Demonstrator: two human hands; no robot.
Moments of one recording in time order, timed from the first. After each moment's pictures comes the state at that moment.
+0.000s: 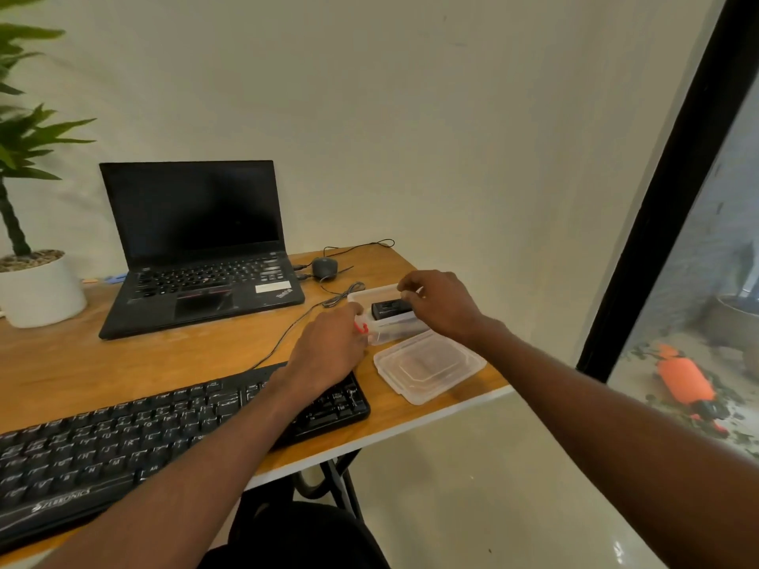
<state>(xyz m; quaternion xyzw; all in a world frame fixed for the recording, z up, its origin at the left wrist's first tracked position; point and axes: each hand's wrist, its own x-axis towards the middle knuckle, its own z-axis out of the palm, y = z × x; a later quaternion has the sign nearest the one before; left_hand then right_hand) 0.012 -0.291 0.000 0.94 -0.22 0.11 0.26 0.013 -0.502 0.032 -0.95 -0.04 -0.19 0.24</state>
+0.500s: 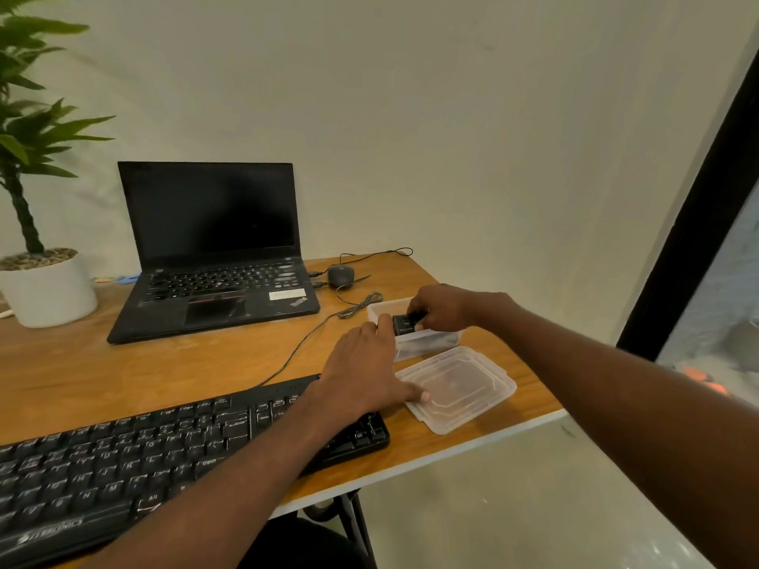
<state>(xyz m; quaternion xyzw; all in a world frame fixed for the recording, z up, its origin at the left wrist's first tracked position) 0.011 -0.311 0.001 0.96 -0.23 0.06 0.12 0.094 -0.508 0.042 -0.99 -0.13 0.06 -0.01</state>
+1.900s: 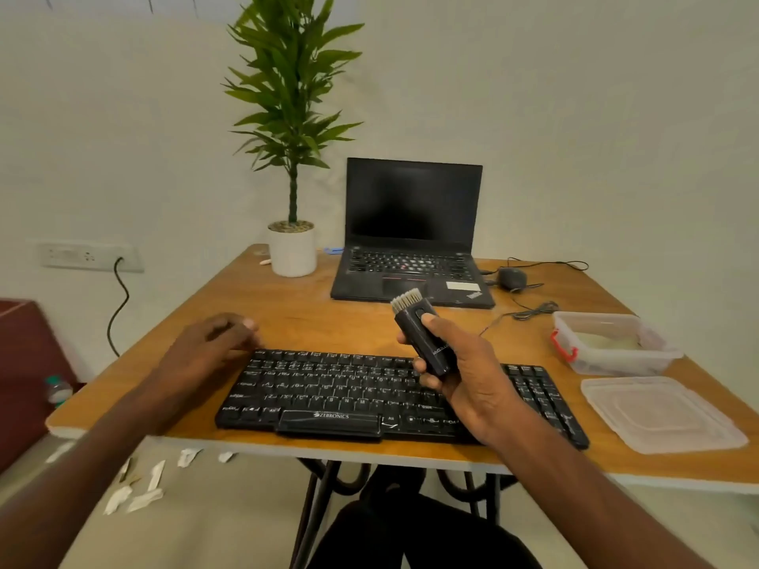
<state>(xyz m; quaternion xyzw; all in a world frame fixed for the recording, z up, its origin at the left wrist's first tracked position) -0.096 0.109 -0.012 0.82 0.07 0.12 0.56 -0.062 -0.233 0.015 -0.56 -0.06 0.13 0.82</state>
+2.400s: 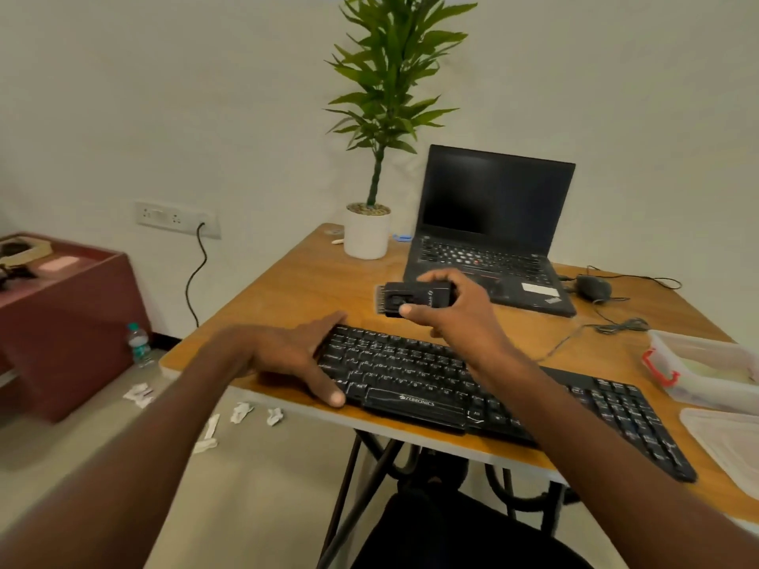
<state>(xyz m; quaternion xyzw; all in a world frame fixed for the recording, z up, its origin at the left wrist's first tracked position) -0.100 0.130 0.005 0.89 -0.02 -0.27 0.36 -0.044 -0.129 0.037 -0.78 -0.18 0.03 0.60</state>
